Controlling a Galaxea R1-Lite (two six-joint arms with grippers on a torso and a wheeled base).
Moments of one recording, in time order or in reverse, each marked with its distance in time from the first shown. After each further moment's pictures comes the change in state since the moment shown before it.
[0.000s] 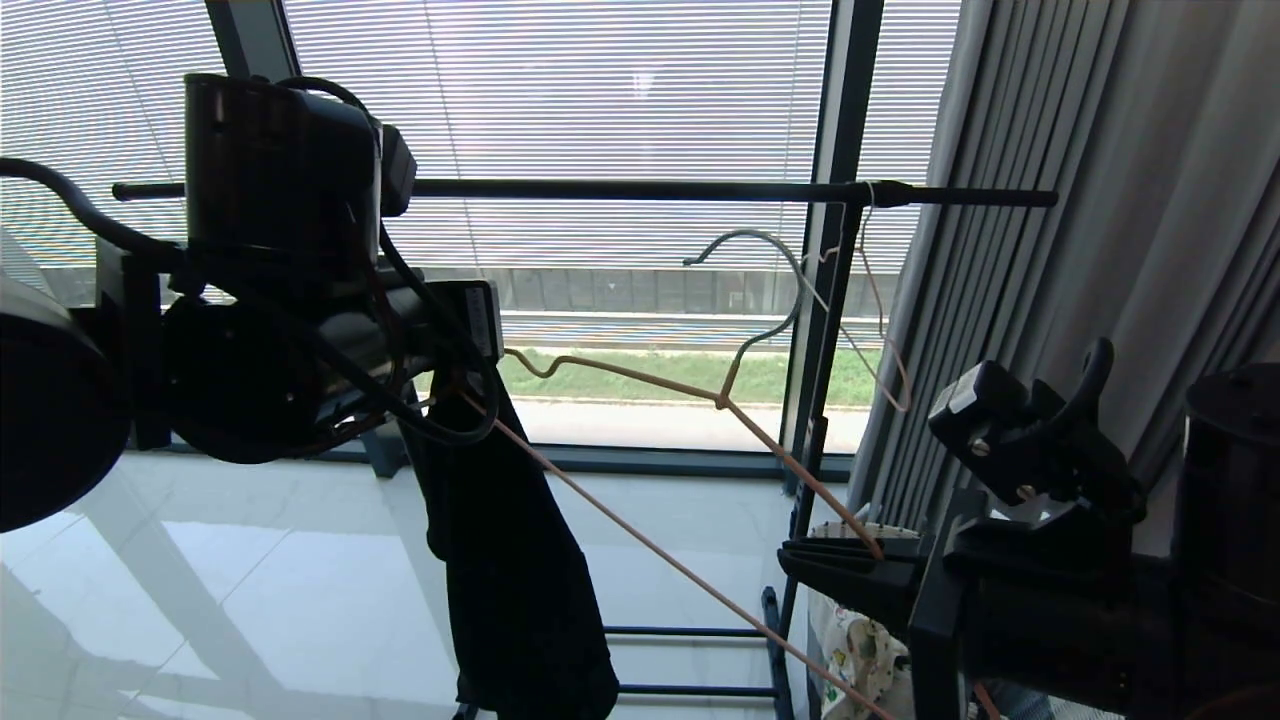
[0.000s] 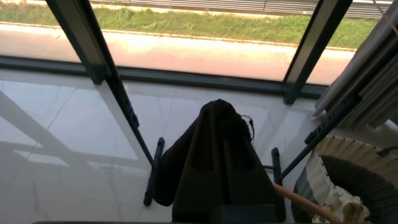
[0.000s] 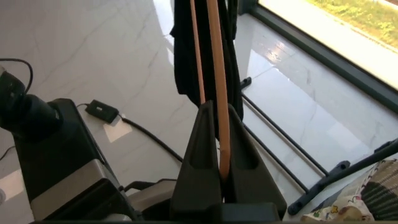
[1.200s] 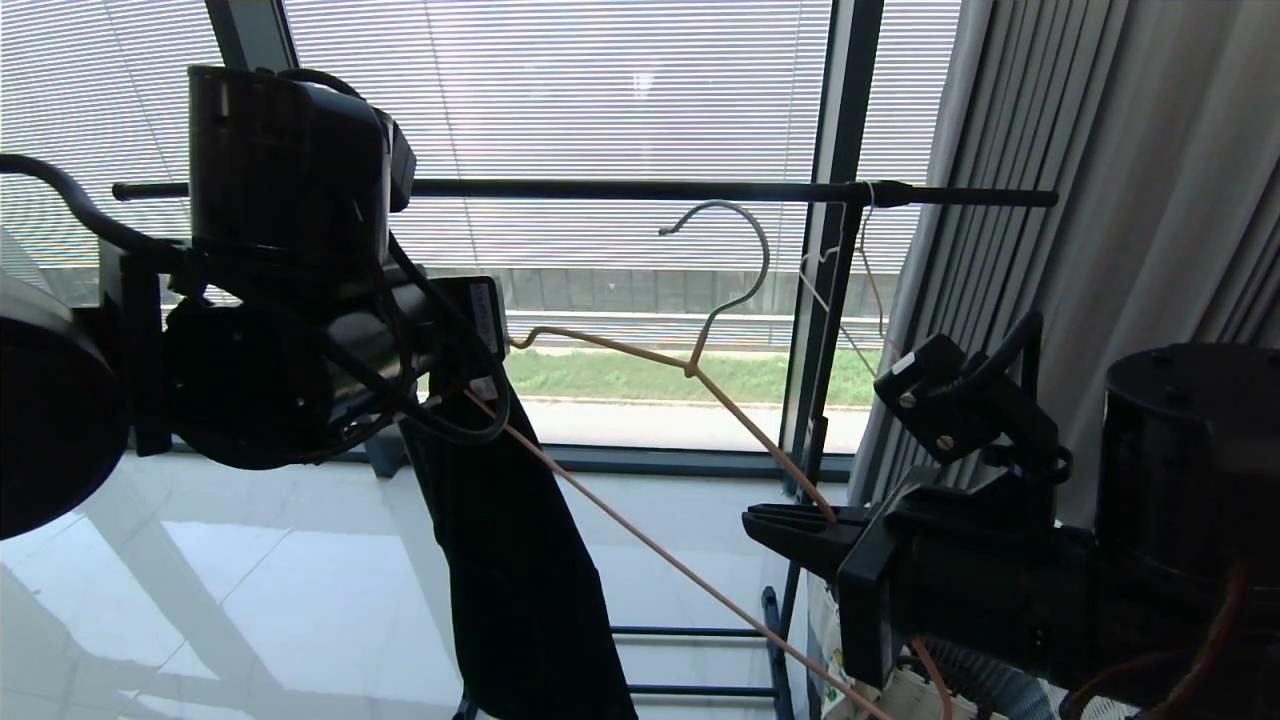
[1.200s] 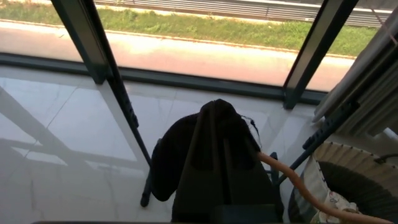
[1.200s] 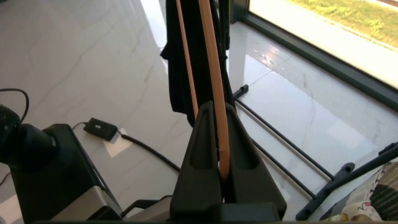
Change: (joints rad) left arm -0.037 -0.002 -0.002 0.001 0.049 -0.026; right arm 0.016 0.086 -0.067 -0.056 -0.075 0.056
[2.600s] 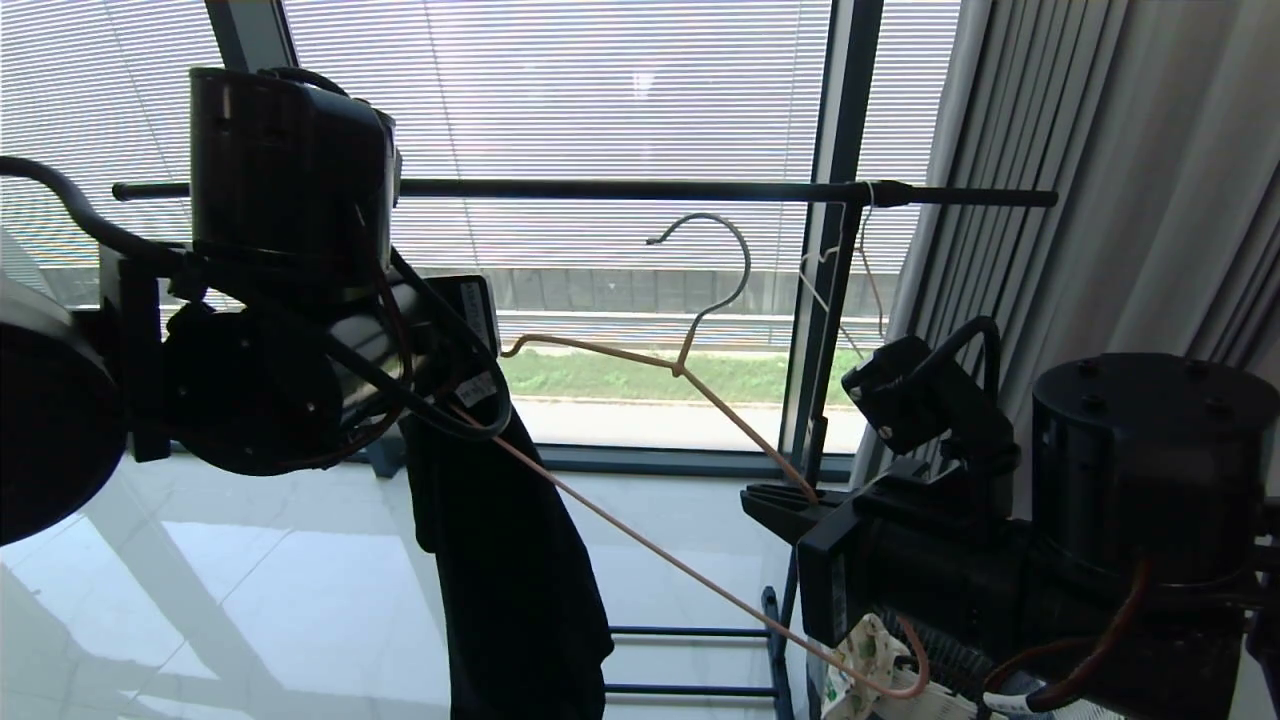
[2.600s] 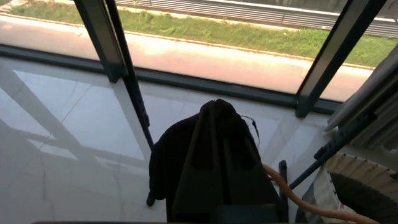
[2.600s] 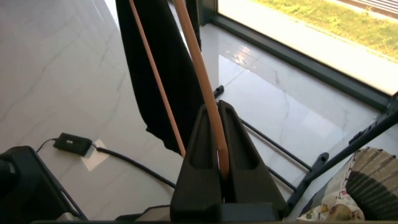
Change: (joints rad) left arm -0.013 -0.001 0.004 0.003 0.080 -0.017; right arm 0.008 0.063 -0.017 -0.042 -0.144 0.000
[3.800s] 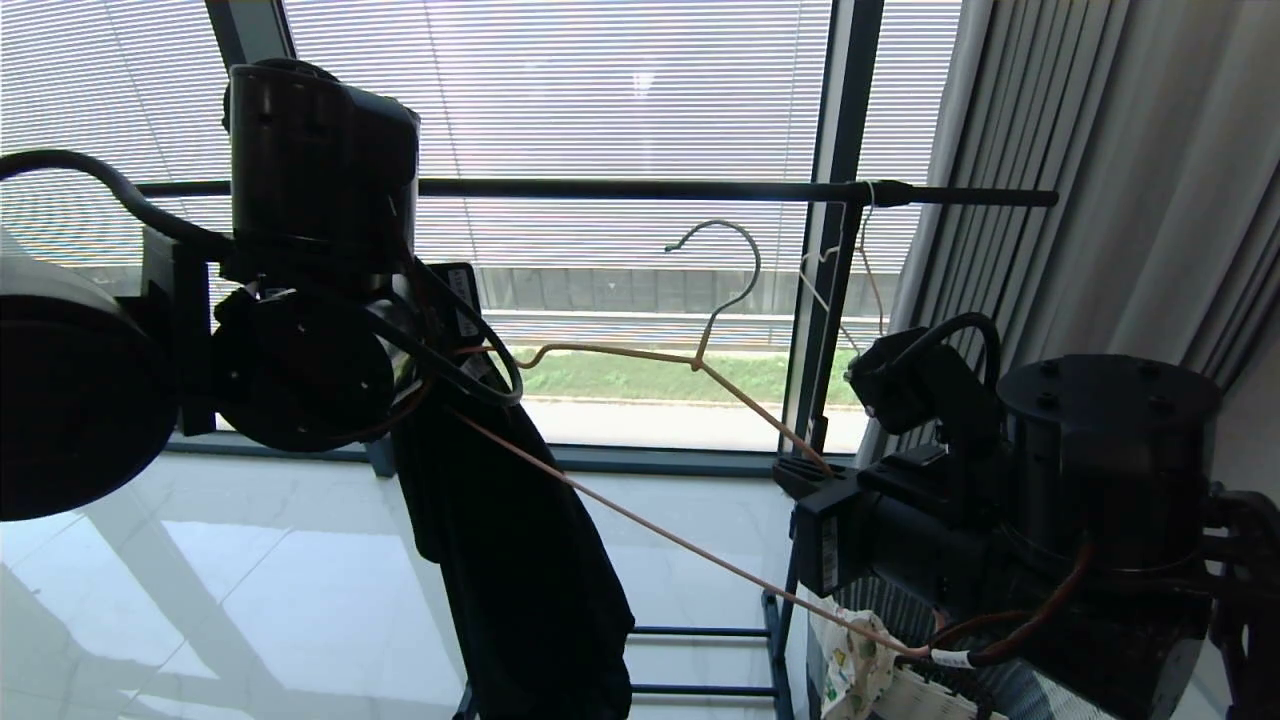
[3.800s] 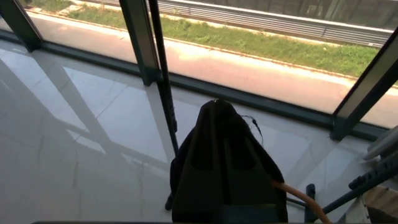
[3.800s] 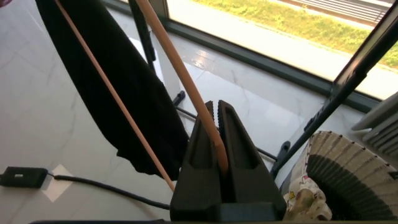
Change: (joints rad) left arm 0.027 0.042 -0.046 0.000 0.168 0.005; right arm -0.023 0.036 -0.008 -0.020 -0.203 -0.001
